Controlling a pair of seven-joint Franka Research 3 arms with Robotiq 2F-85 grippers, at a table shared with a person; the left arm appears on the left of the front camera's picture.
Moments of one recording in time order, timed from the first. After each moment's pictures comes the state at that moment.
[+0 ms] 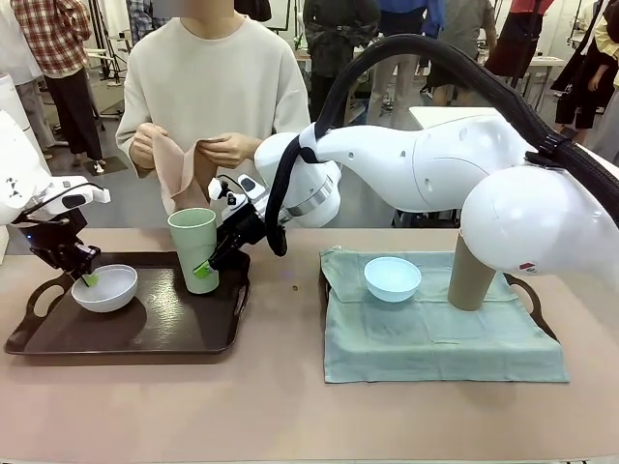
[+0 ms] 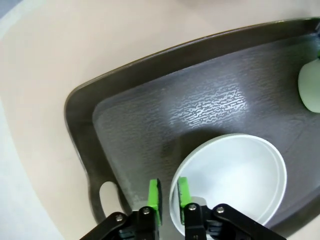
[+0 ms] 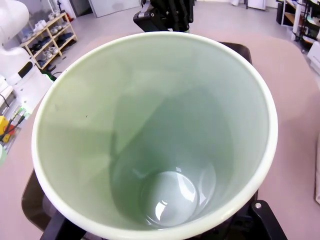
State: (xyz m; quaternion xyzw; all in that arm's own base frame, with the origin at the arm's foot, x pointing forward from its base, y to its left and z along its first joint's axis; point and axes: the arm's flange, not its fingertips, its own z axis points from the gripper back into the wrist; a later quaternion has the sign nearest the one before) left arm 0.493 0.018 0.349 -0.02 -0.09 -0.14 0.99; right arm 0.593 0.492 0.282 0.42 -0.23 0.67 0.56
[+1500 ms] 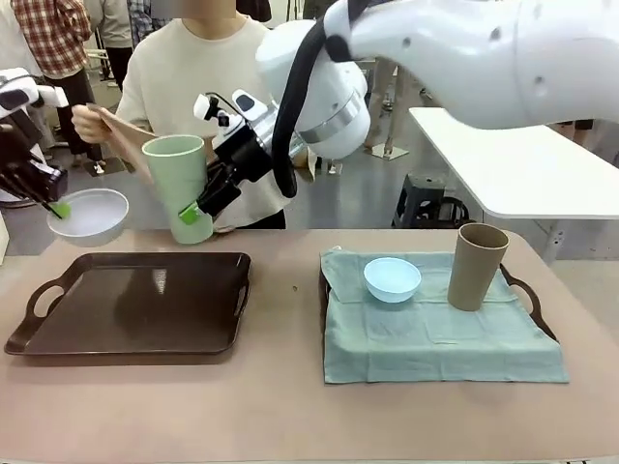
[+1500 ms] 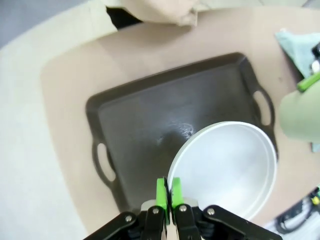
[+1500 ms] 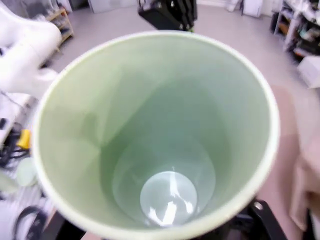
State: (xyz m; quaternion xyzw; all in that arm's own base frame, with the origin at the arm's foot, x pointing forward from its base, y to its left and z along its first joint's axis) left arm 0.401 -0.017 0.539 -0.05 -0.19 -0.12 0.97; right arm 0.494 0.464 0.475 0.38 -0.26 0.69 0.56
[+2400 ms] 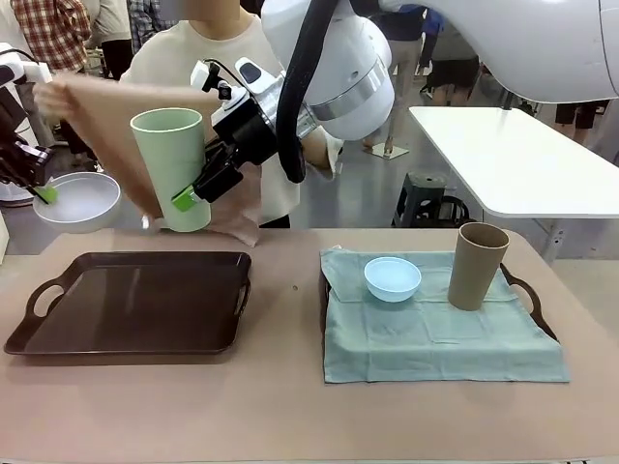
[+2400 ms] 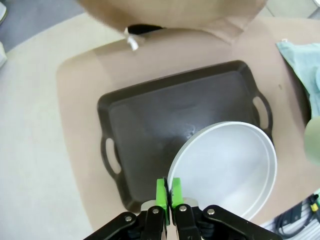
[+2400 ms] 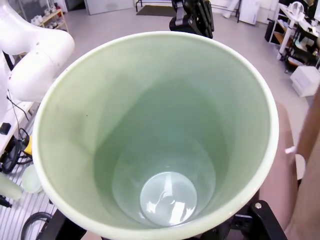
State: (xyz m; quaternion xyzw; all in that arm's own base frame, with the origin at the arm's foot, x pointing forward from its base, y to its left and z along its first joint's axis) left arm 0.383 -0.021 0.562 -0.03 -0.20 -0.09 0.97; right arm 0.450 0.449 0.514 0.37 -0.28 0.69 0.55
